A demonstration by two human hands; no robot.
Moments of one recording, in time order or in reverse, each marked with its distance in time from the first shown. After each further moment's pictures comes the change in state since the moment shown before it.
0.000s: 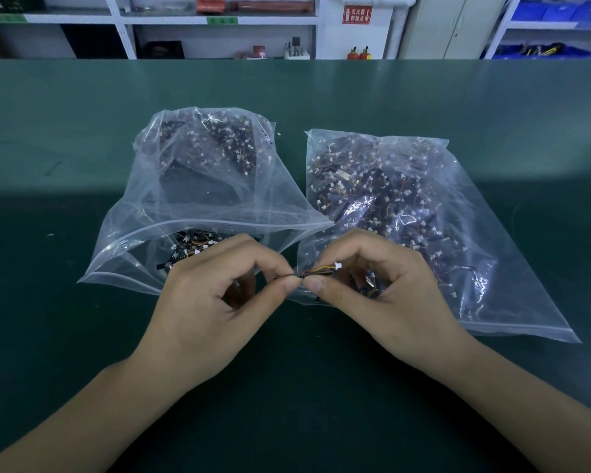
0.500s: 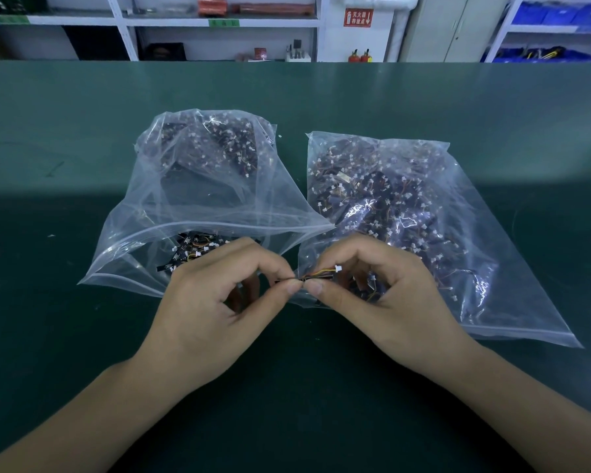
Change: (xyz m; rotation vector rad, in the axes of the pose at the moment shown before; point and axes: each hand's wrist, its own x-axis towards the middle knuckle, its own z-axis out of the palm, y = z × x) left_hand 0.001 0.000 0.000 0.011 -0.016 0.009; right_hand 0.001 -0.003 0.001 -0.037 -0.003 0.026
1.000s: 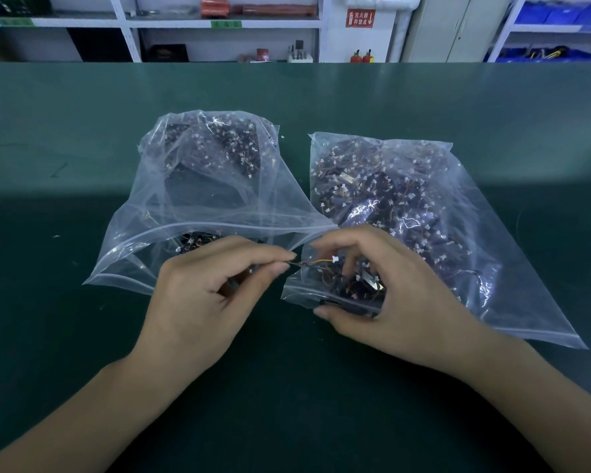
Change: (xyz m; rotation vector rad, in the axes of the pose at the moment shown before) left_hand 0.000 -0.008 -0.004 0.059 0.093 -0.023; right_hand 0.003 0.000 -0.017 -0.486 -0.116 -0.094
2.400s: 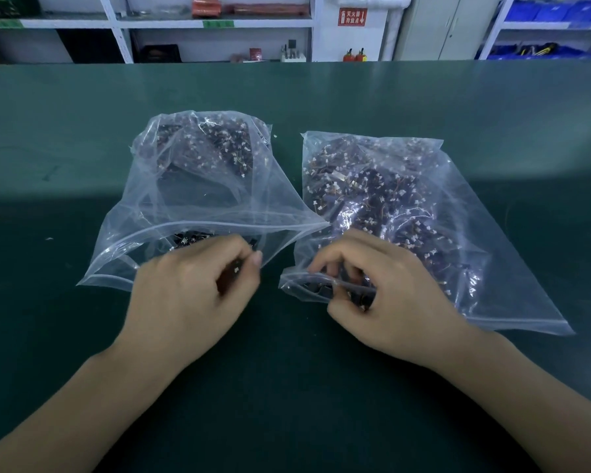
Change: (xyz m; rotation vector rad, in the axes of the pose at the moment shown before) left_hand 0.003 -0.007 -0.006 0.478 -0.011 -0.028; right_hand -0.002 0.001 0.004 -0.056 0.057 -0.033
